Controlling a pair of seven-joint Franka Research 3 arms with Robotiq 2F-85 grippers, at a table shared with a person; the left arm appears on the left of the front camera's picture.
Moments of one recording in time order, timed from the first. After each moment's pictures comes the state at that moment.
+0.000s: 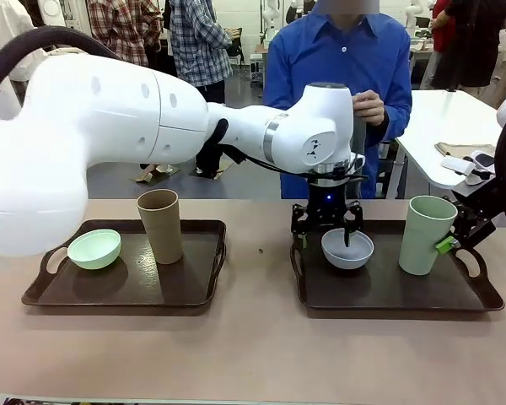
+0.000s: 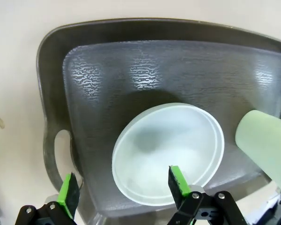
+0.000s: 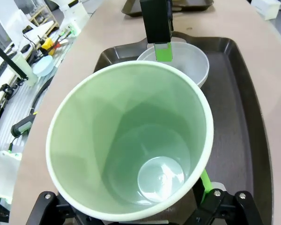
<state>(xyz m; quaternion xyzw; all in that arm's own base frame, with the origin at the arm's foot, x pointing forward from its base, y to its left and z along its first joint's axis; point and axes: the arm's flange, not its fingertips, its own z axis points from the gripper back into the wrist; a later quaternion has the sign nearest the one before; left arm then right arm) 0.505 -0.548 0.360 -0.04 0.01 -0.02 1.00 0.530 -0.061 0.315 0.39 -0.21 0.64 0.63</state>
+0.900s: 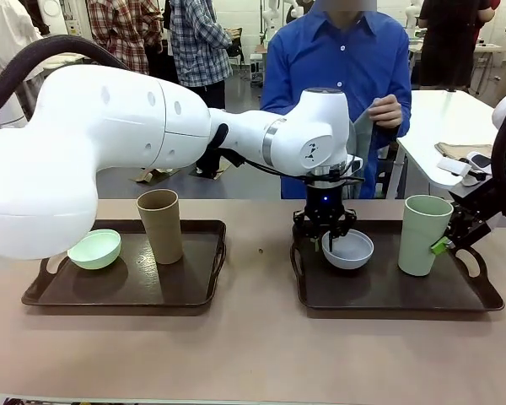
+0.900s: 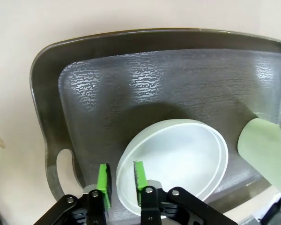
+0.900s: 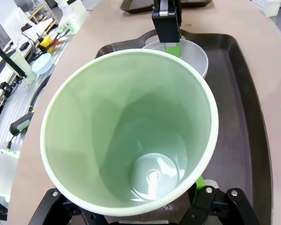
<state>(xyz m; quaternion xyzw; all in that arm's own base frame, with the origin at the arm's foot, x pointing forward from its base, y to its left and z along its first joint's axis) 0.518 -0.546 0.352 -0.05 0.01 -0.04 1.00 0.534 -0.057 0.314 0.38 -0.20 0.64 0.63</state>
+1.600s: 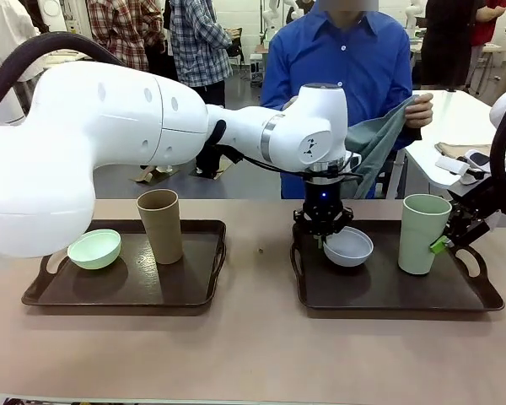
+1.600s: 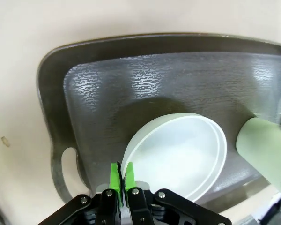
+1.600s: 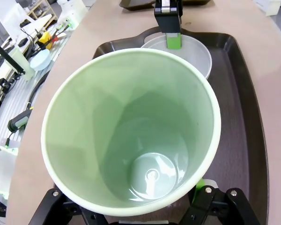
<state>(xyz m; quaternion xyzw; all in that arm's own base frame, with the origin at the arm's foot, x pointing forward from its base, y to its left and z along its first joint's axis) 0.520 -0.542 0.359 -0.05 0.00 -0.04 1.00 0.535 -0.054 0.319 0.37 -0.20 0.65 0.63</state>
